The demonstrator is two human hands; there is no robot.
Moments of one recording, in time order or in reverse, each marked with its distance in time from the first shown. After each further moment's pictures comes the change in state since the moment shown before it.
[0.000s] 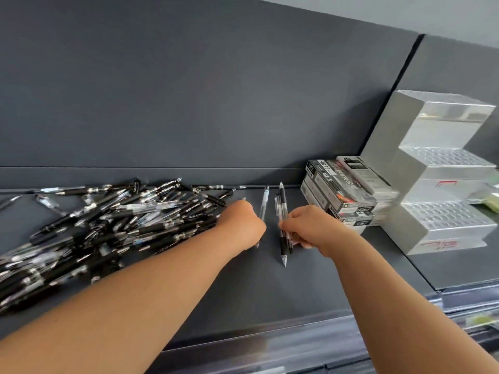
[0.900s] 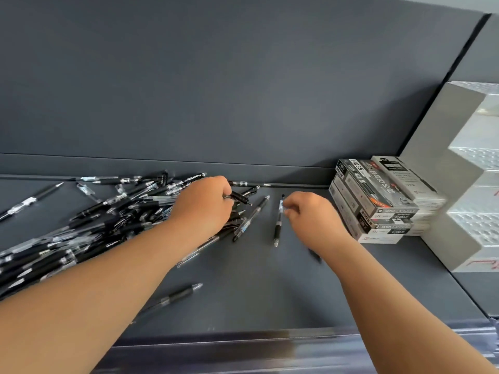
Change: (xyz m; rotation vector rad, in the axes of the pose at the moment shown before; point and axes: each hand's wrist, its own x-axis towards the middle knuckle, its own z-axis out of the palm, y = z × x) left_hand -0.017 -0.047 -0.069 0.270 0.425 0.167; right_hand 0.015 -0.016 0.033 -0.484 0.299 -0.455
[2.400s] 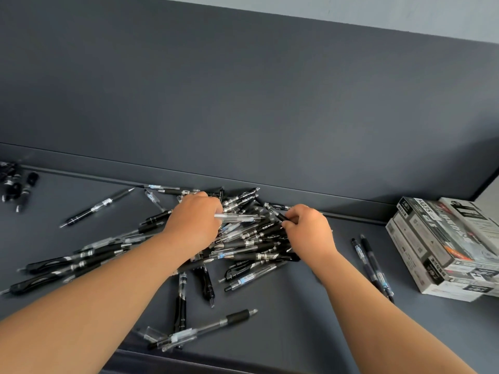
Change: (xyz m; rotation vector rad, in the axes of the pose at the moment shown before) left_hand 0.001 -0.103 -0.040 0.212 0.037 -0.057; right_hand 0.039 -0.079 0.062 0.192 -0.013 0.048
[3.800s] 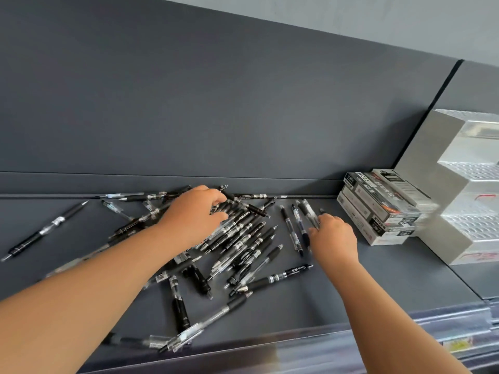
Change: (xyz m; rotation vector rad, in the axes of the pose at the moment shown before) left_hand 0.001 0.013 -0.016 -0.276 -0.131 0.289; right_hand -0.061 0.041 -0.038 -0.416 0.218 0.310
